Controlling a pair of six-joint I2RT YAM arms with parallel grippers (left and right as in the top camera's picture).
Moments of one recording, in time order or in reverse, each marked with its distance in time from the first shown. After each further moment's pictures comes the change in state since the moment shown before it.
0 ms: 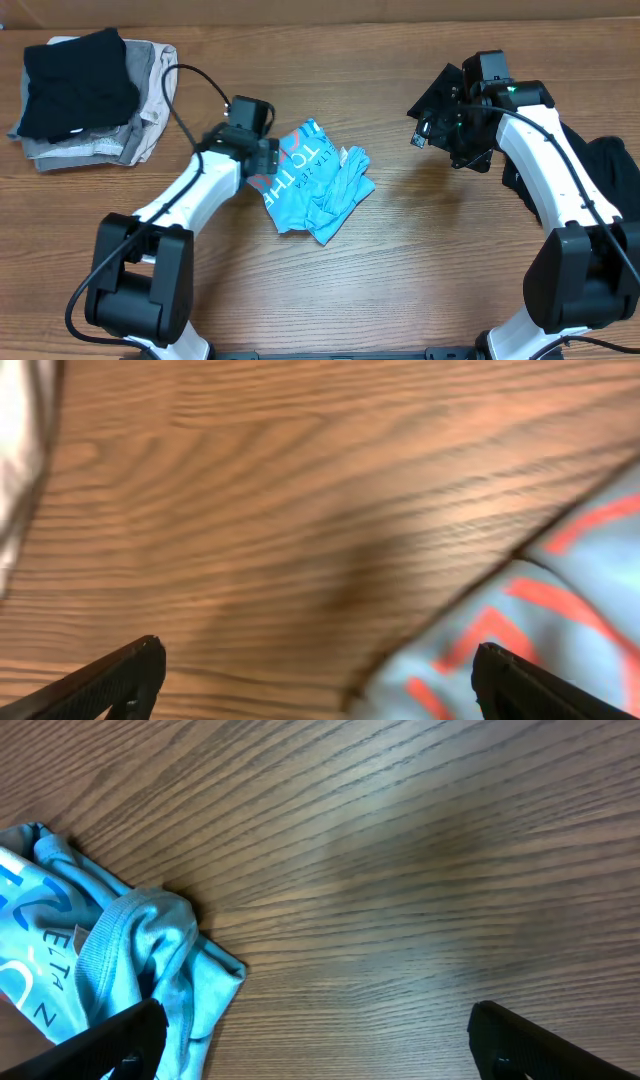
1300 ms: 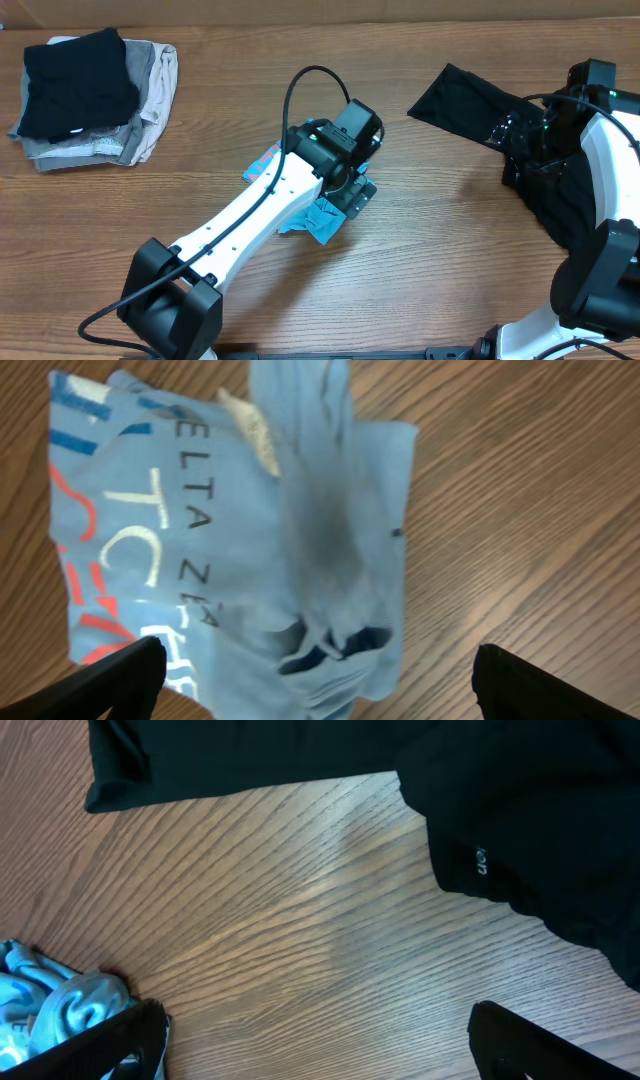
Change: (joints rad) left arm -0.437 0.000 0.390 -0.592 0.238 0.138; right arm -0.374 -0.006 0.008 -0.059 -0.060 -0.119
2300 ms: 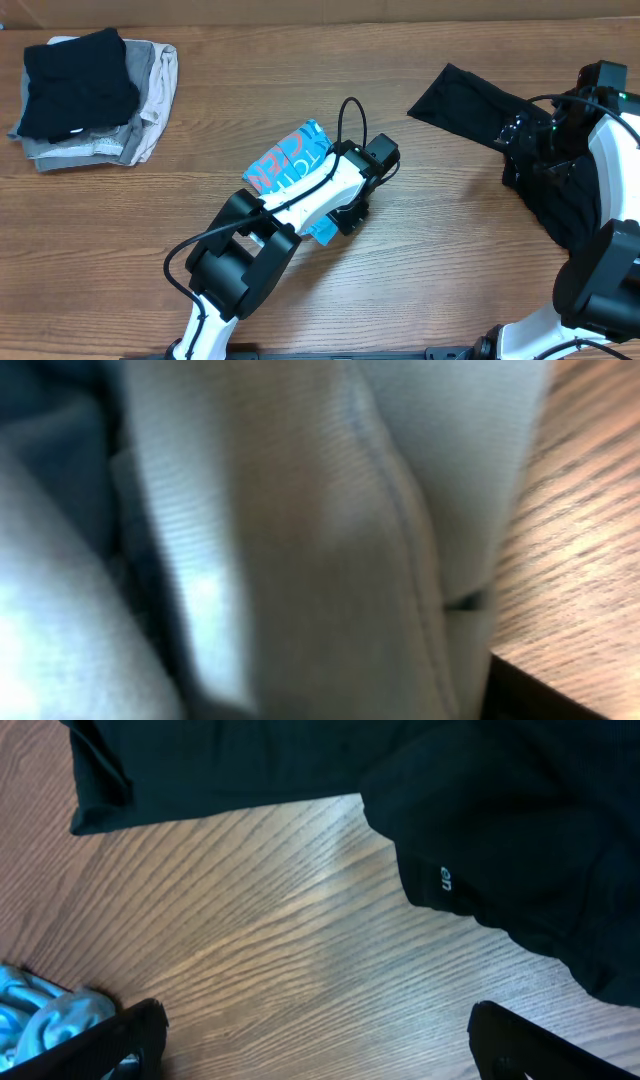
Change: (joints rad) left arm -0.064 0.322 0.002 0.000 -0.152 -0.013; right arm -0.035 0.000 -0.001 0.017 0.014 -0.011
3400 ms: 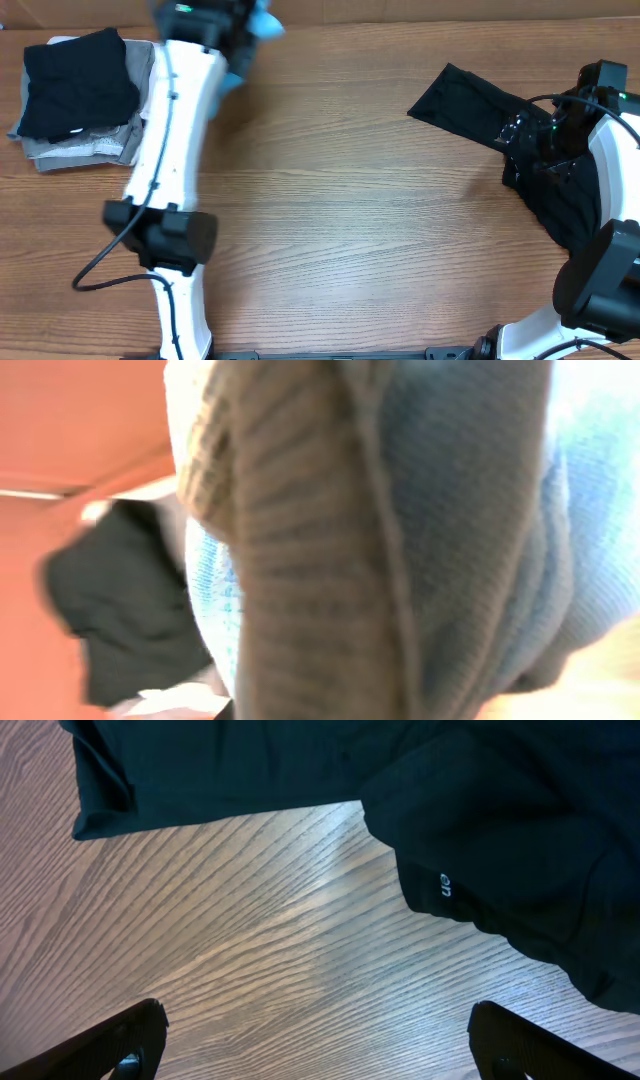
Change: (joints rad) left arm 0.568 0.058 1.004 -0.368 -0.105 0.198; right arm 0.000 0.000 0.000 0.006 0.003 0.000
